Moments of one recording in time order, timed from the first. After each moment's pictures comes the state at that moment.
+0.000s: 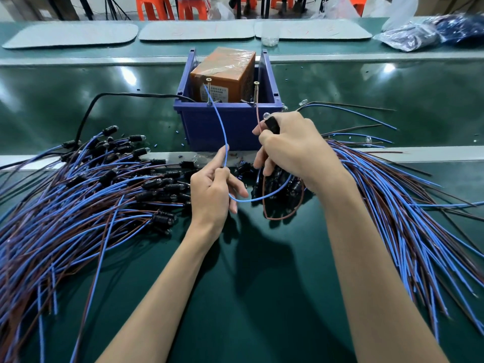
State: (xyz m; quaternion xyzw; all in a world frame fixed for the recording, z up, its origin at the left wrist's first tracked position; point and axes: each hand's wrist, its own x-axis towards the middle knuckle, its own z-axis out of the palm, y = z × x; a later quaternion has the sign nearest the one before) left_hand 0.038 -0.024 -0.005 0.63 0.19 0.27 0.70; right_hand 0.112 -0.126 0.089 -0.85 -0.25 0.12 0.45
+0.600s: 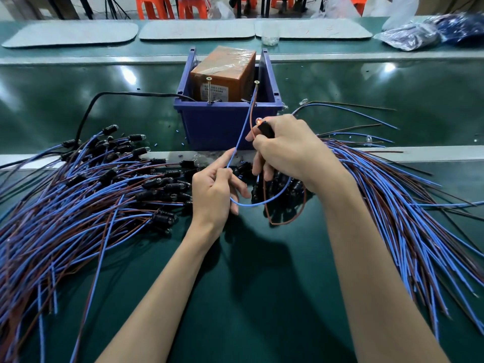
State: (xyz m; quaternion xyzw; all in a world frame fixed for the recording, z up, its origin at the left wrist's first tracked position) left_hand 0.036 -0.027 -0.001 0.65 0.18 0.27 0.69; right_hand 0.109 -0.124 0.090 -0.85 -0.29 0.14 0.41
